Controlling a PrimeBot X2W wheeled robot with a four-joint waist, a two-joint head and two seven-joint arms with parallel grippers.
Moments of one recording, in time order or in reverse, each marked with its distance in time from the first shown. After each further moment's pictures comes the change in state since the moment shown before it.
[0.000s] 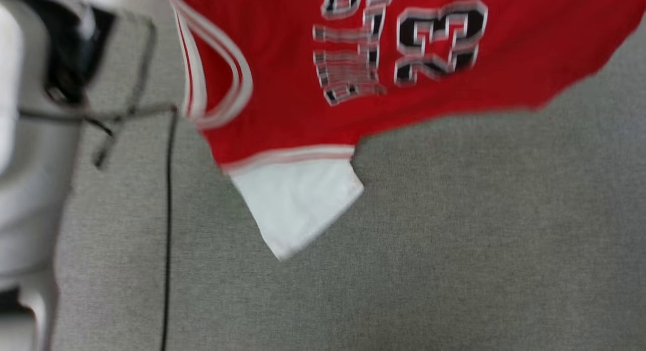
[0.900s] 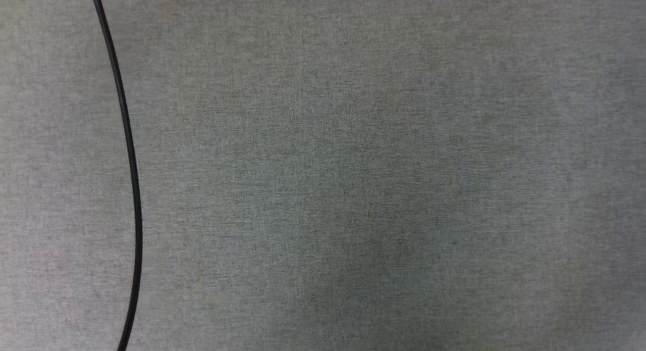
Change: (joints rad) left arm -0.775 0.060 -0.260 0.527 -0.090 -0.010 -0.136; right arm -0.692 0.129 0.081 0.536 -0.138 0.000 -0.251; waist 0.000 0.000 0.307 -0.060
